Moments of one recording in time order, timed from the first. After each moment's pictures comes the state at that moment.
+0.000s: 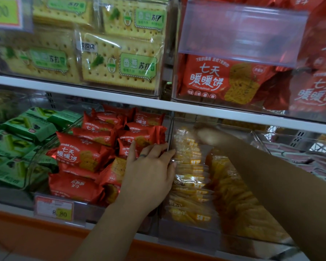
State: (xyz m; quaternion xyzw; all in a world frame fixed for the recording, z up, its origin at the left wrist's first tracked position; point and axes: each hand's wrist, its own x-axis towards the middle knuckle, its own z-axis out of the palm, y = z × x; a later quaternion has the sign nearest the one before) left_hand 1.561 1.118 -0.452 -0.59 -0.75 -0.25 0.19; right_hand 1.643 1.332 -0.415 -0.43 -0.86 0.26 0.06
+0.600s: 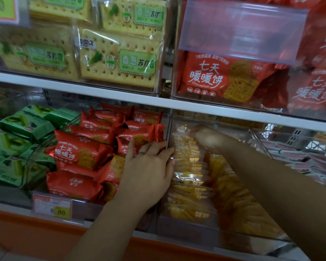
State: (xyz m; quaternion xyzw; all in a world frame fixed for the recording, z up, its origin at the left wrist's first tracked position) left_hand 1.562 1.116 -0.449 -0.59 -0.75 -0.24 0.16; right_hand 1.649 1.310 -0.415 -0.44 -0.82 0.36 0.10
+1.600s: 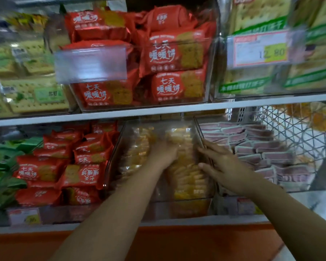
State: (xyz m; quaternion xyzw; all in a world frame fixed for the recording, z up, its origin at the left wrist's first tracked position) left_hand 1.698 1.207 -0.412 -0.43 -0.75 -0.39 -0.31; right_hand 1.877 1.234 -0.424 -0.36 -0.91 0.13 0.16
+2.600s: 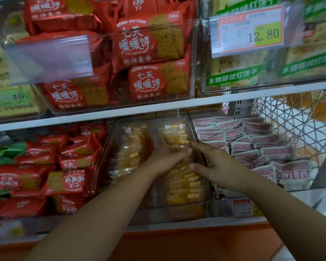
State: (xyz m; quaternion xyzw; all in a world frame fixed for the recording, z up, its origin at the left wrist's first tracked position) left_hand 1.706 1.224 -0.431 -0.51 -0.71 -0.34 -0.36; right_hand 1.875 1.246 -0.427 -0.35 -0.87 0.29 0.19
